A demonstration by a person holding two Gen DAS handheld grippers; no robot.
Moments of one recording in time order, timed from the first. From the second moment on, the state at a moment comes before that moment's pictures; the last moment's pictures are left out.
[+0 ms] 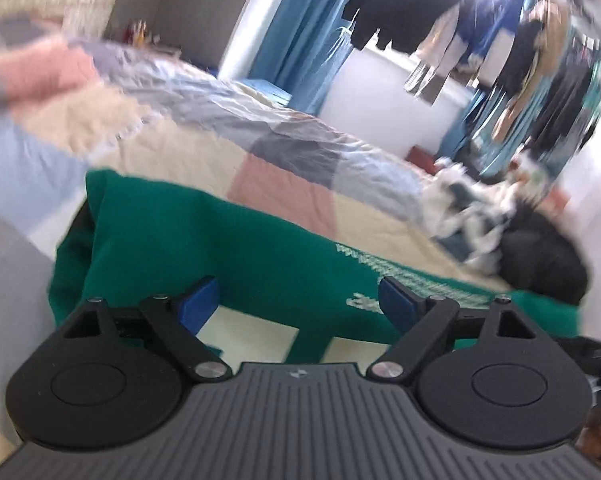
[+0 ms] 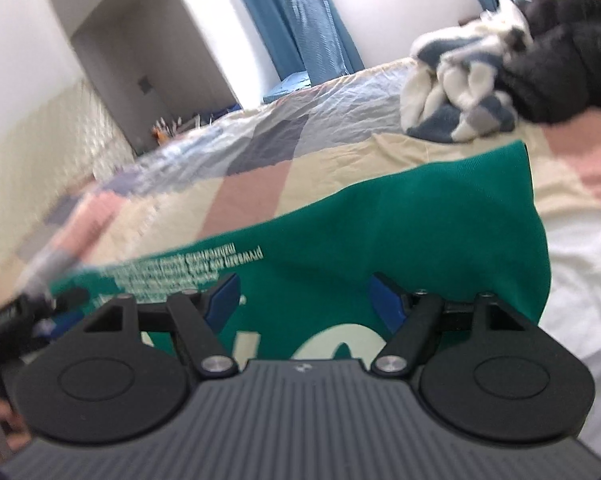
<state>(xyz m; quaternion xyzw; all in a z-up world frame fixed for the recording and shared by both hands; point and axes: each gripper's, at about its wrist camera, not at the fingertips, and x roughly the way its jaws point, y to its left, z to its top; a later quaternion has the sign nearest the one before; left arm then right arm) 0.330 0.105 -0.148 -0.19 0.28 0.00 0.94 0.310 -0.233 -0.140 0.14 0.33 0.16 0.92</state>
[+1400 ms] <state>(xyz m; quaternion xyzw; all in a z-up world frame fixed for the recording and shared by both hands) 0.315 0.112 -0.162 -0.15 0.27 0.05 0.95 0.295 -0.224 -0.157 0.08 0.32 0.09 0.94</state>
